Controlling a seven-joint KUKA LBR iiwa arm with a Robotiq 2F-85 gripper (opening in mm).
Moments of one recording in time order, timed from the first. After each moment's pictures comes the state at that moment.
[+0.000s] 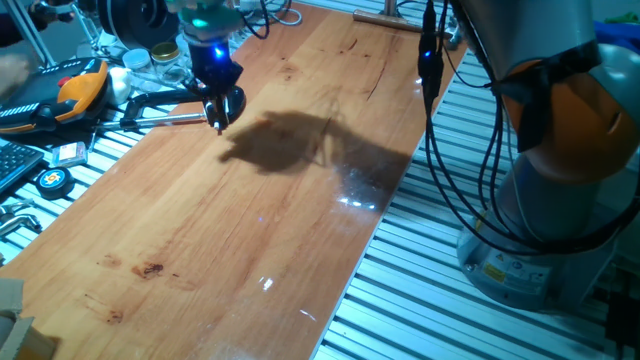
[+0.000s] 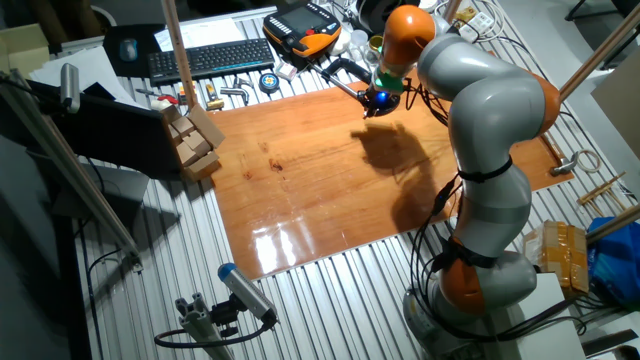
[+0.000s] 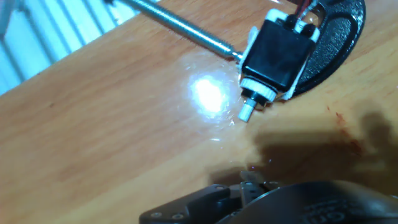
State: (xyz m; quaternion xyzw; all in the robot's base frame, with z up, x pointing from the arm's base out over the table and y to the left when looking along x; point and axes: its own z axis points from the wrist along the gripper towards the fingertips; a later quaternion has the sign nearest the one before) arm 0.652 -0.016 0.146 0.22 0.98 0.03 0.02
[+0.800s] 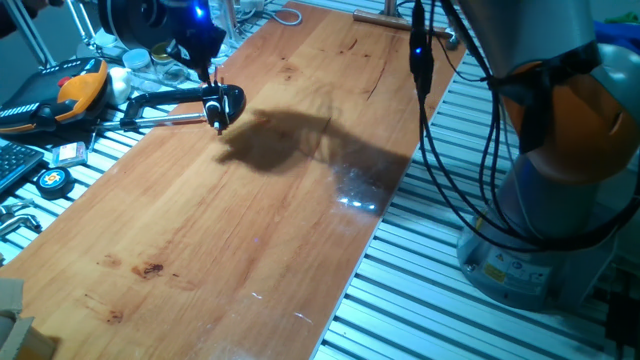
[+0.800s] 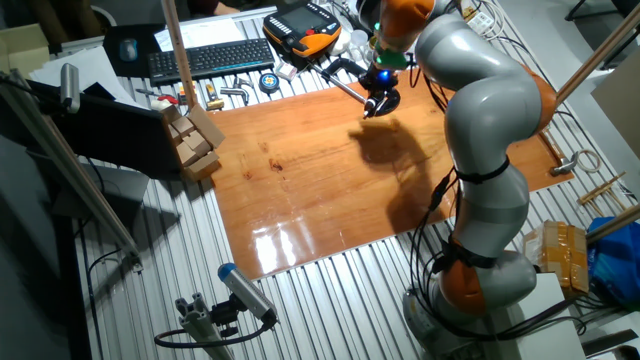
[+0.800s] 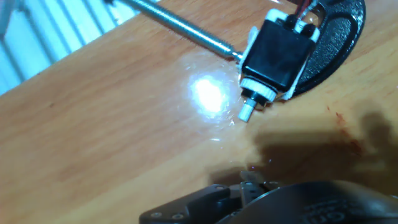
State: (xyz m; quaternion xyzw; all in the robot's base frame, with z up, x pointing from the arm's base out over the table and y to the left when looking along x) arm 0.666 -0.015 0.211 0.16 0.99 0.02 0.01
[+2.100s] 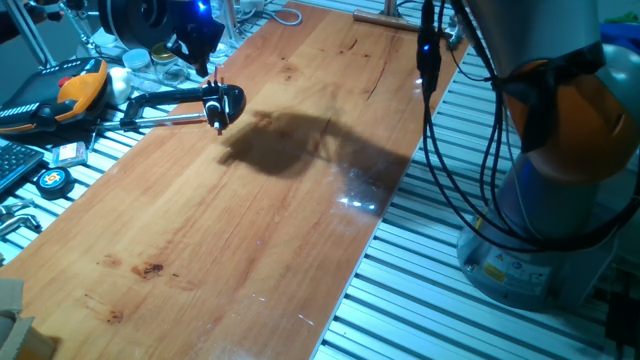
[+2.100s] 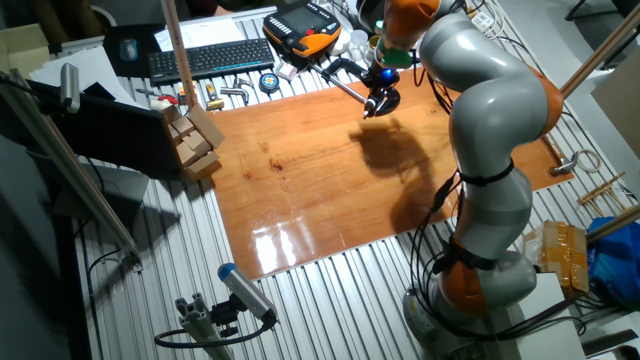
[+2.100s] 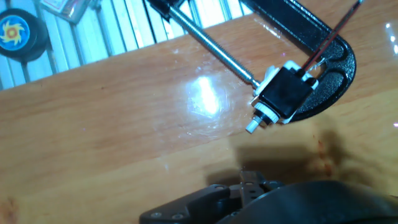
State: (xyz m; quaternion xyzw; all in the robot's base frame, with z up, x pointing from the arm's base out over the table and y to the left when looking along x) arm 0.666 -0.015 0.217 0.11 0.99 0.03 0.03
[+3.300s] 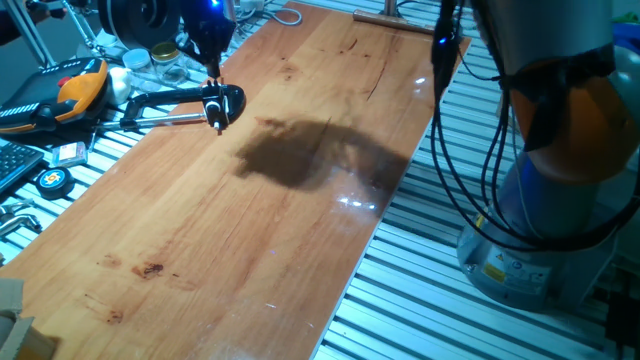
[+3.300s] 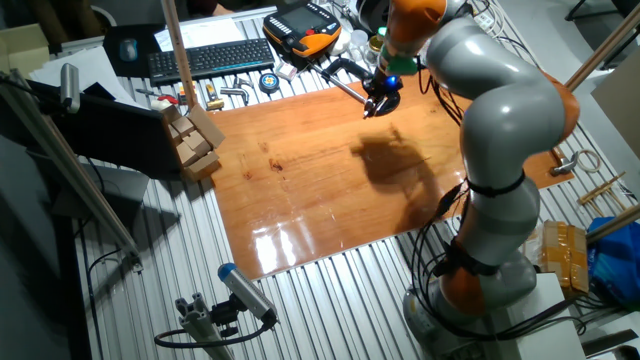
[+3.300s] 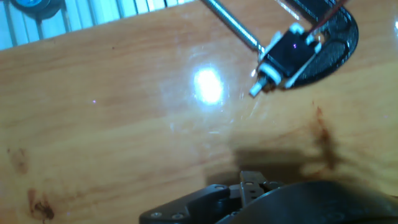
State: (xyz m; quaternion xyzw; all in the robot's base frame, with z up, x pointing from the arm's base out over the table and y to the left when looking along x) arm 0.609 0.005 0.235 0.11 0.99 0.03 0.02
